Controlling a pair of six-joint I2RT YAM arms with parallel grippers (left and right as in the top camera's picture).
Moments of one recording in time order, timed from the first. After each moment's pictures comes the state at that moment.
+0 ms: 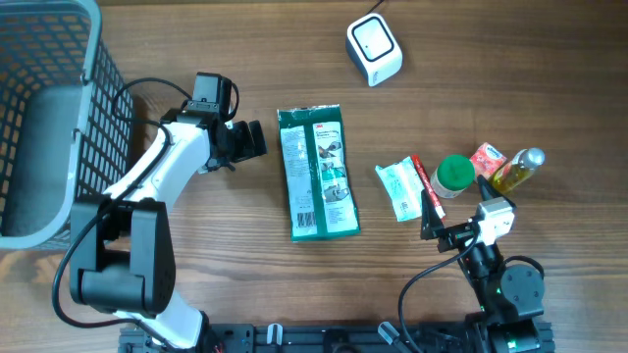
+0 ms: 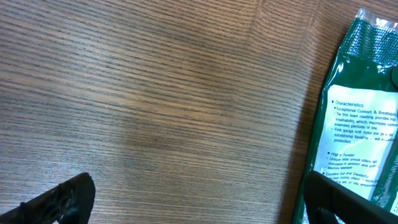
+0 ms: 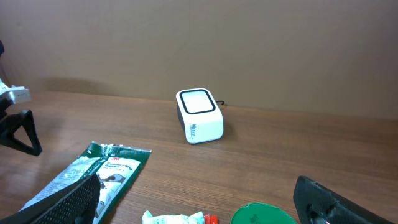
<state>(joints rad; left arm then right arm) -0.14 1.79 1.14 -0.64 0.06 -0.42 0.18 0.01 0.01 0.00 -0.08 0.01</state>
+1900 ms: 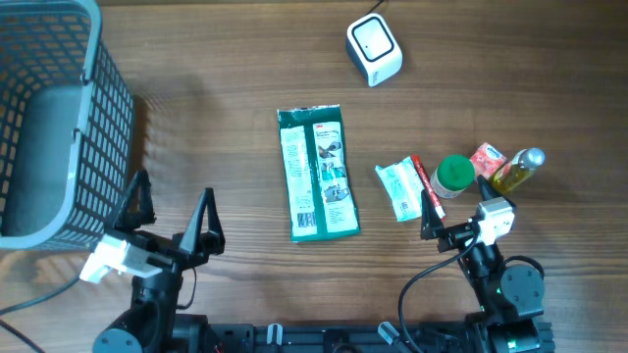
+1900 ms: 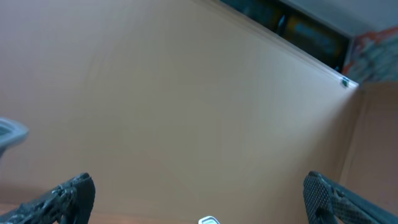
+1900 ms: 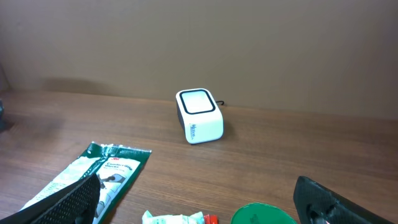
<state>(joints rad) -0.08 0.01 0.25 0.24 0.13 -0.38 0.18 0.01 0.01 0.00 -0.08 0.01</state>
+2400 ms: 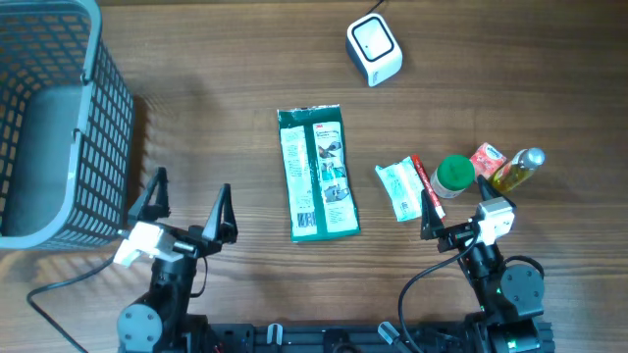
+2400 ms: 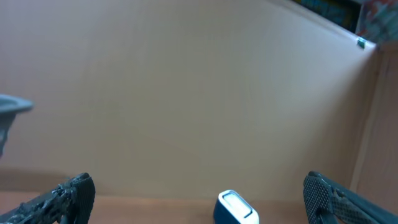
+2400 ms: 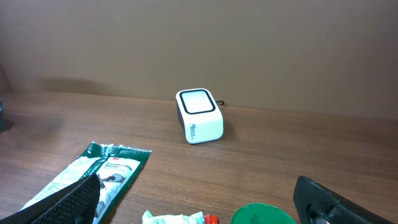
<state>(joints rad) -0.08 0.01 0.05 0.34 0.14 -0.30 0.18 0.01 0.01 0.00 -0.08 0.01</state>
